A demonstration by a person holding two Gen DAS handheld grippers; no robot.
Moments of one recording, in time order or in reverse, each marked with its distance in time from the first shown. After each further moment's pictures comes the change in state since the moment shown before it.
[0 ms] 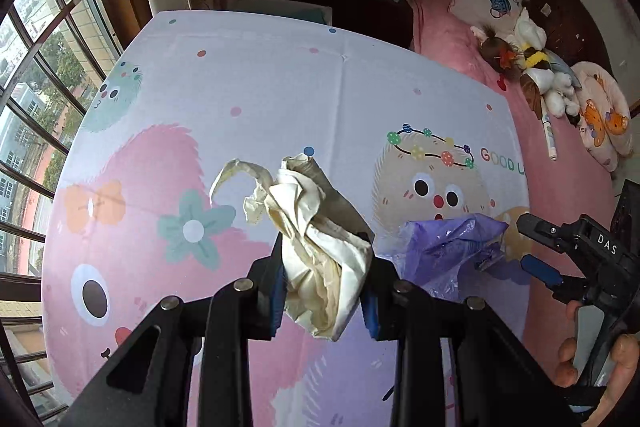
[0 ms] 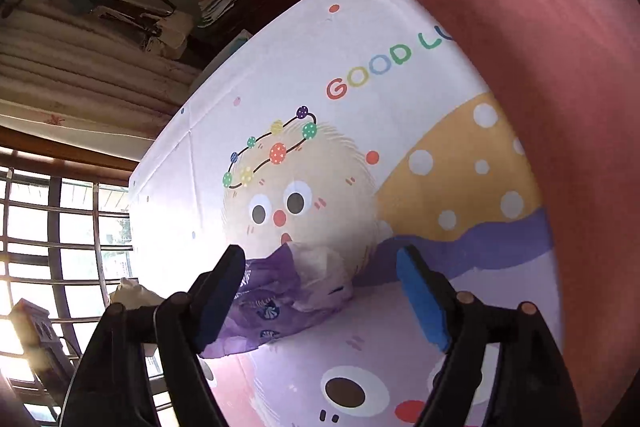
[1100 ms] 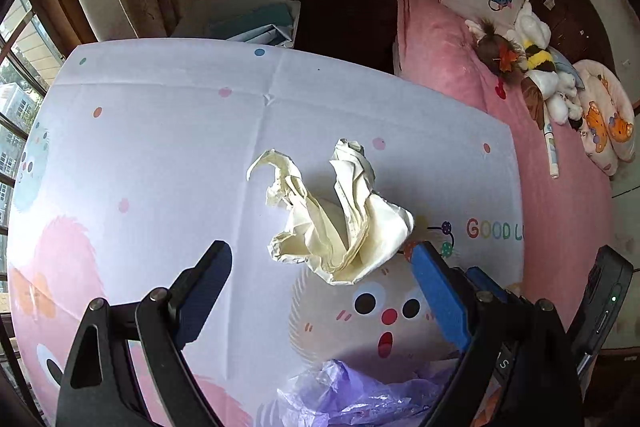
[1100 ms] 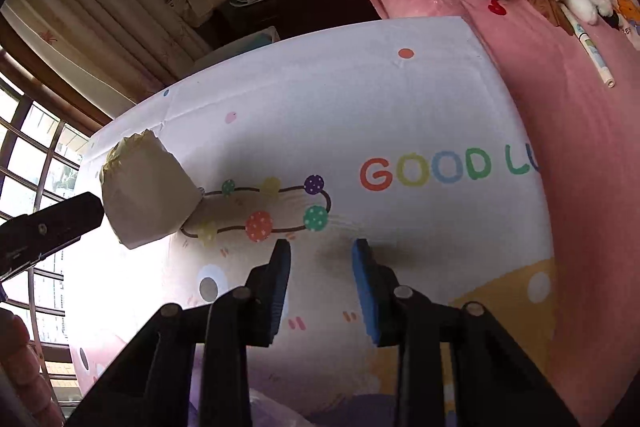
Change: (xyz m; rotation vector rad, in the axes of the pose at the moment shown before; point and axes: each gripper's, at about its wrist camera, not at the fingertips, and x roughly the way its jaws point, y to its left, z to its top) left arm 0.100 -0.078 0.110 0.019 0.067 -0.030; right arm 0.059 0.032 0.050 -0.392 -0.104 -0.140
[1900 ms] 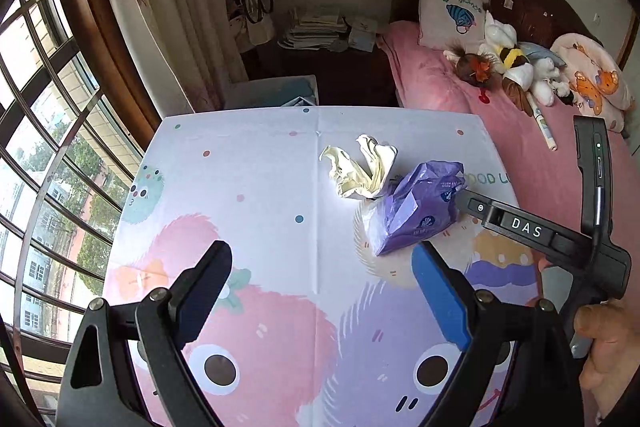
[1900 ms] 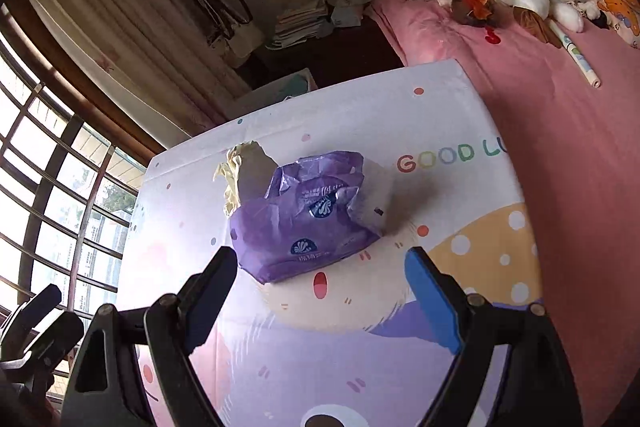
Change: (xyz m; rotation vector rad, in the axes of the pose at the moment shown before) left arm -0.158 0.004 -0.117 0.209 -0.294 0.161; right arm -0.067 0.026 -0.026 0.065 -0.132 0.107
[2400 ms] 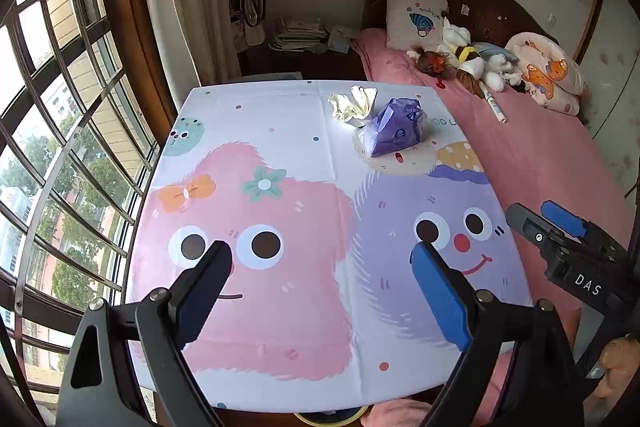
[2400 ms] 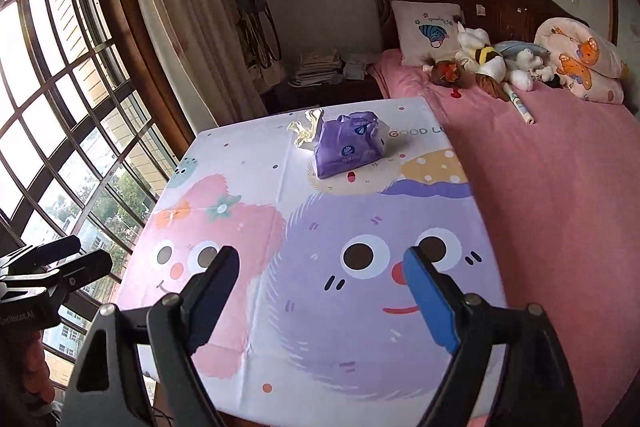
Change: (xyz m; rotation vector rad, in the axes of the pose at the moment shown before) left arm -0.148 0.083 -0.151 0.038 -0.059 -0.123; right arm -0.183 0.092 -0.201 -0.192 -0.253 -0.097
